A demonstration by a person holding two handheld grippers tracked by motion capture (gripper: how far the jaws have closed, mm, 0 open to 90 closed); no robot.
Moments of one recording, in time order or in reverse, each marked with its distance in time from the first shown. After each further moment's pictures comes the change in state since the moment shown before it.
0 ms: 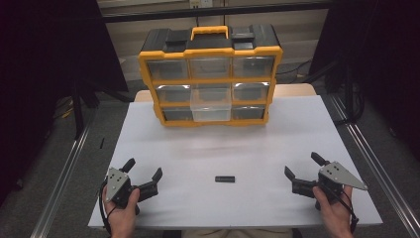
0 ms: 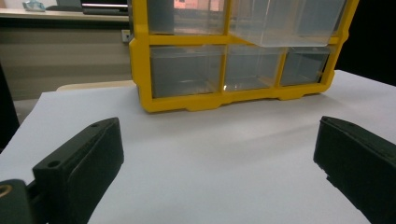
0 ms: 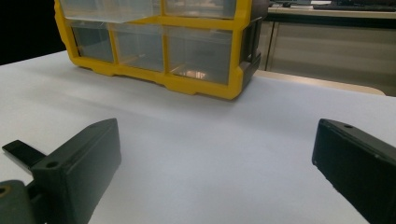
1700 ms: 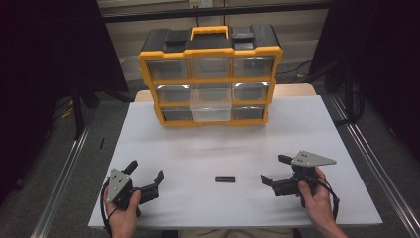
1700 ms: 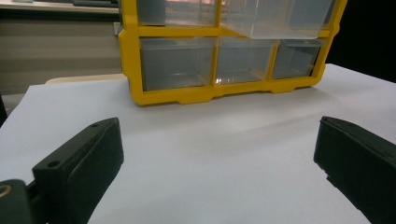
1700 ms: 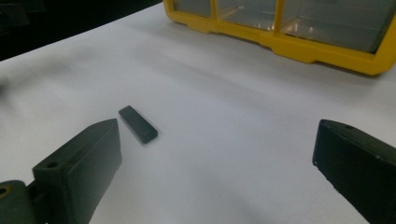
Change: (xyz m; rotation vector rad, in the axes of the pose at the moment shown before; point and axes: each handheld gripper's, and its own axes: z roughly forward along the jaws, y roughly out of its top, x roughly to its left) left arm -0.004 -0.002 -0.002 0.033 -0.027 -0.002; right arm 0.028 0.023 0.041 0.238 0.390 0.018
